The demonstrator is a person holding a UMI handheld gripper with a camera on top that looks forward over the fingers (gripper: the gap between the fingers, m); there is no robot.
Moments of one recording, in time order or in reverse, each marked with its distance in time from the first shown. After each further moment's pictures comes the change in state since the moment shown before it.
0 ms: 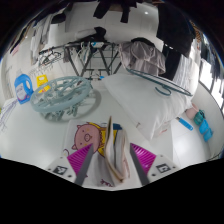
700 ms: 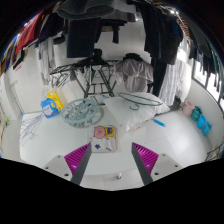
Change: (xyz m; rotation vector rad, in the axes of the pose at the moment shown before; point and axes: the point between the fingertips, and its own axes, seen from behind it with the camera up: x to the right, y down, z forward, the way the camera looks) arm 0.033 -0.036 -0.327 0.050 -0.049 0.086
